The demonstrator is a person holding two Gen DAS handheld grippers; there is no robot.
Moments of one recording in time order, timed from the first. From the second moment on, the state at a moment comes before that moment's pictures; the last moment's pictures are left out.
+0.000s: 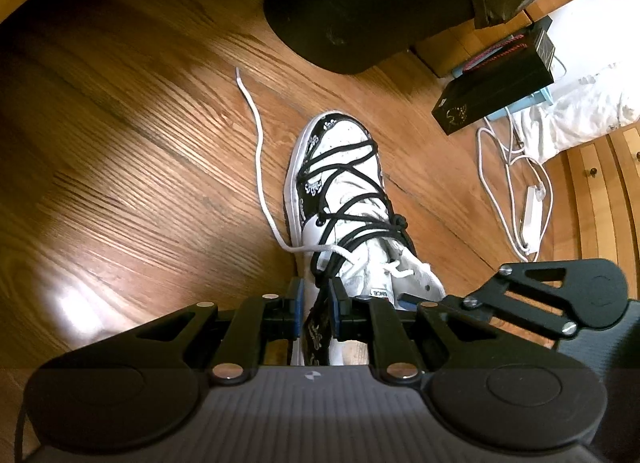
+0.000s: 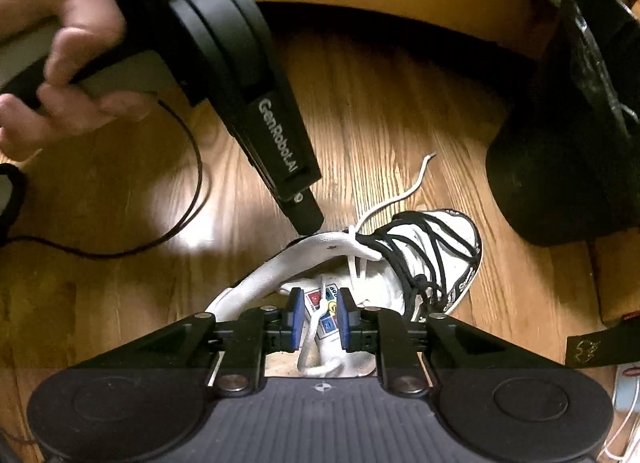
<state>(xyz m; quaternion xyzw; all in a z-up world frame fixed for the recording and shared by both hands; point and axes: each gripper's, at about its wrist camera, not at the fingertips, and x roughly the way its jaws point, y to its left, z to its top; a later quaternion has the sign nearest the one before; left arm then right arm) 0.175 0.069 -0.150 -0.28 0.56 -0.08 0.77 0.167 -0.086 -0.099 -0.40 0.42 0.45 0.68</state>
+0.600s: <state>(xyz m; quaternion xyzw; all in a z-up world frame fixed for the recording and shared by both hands) 0.181 0.078 -0.148 -0.31 0.55 -0.07 0.77 0.166 -0.096 -0.099 -0.37 0.44 0.43 0.70</state>
